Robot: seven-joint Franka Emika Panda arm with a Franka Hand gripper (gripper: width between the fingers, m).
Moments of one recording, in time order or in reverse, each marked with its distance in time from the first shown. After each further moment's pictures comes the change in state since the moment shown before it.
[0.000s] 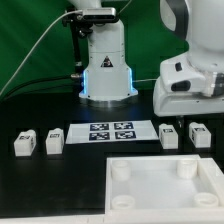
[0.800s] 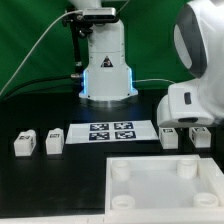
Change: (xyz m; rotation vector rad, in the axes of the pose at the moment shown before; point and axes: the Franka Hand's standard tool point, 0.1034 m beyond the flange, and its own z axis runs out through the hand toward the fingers) arm -0.001 -0.006 0.028 -0.025 -0.293 0.032
